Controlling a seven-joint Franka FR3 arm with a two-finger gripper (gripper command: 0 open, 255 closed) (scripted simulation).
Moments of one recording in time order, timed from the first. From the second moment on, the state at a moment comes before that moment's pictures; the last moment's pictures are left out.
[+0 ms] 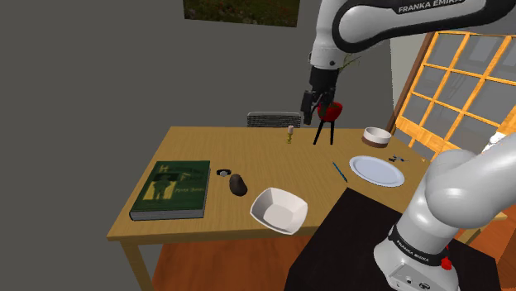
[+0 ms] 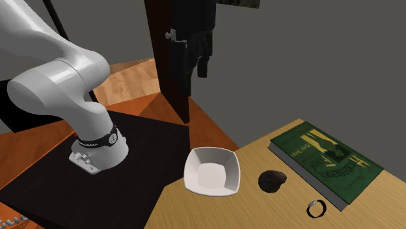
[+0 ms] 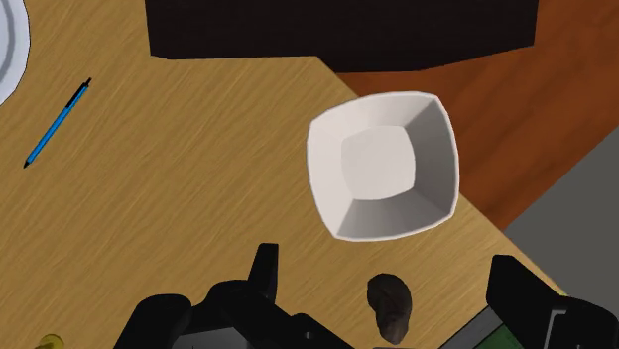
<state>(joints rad) -0.01 -0.57 0.02 -2.37 -0.01 1.79 0.09</state>
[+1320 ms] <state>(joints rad) 0.01 0.13 0.10 -2.16 -0.07 2.24 0.32</state>
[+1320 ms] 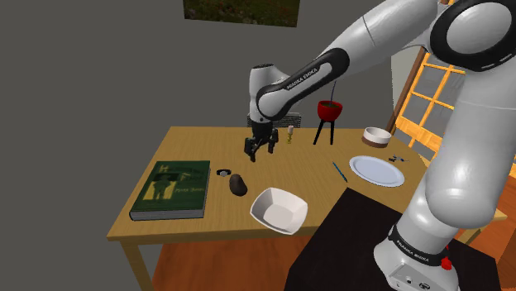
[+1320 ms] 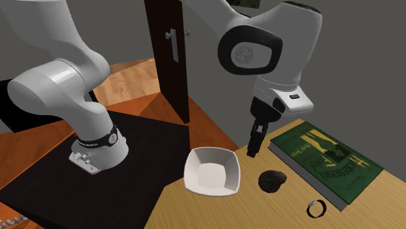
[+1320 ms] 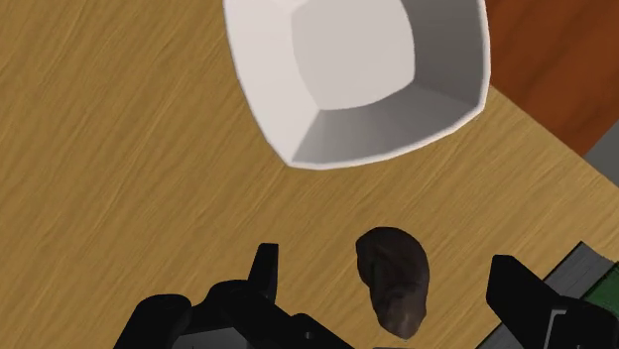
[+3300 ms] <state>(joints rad) 0.07 0.73 0.07 -1.73 -0.14 2.37 0.45</state>
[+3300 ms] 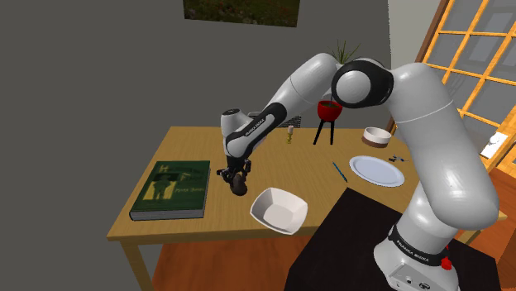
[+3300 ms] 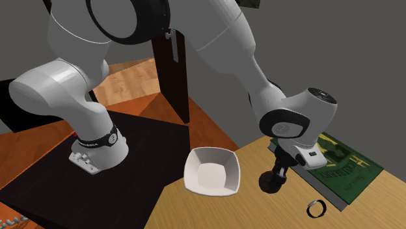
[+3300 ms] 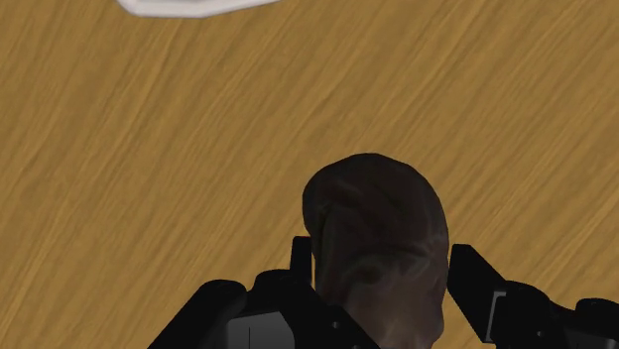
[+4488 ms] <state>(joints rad) 0.07 0.63 0.08 -1.75 -0.12 2.29 0.44</state>
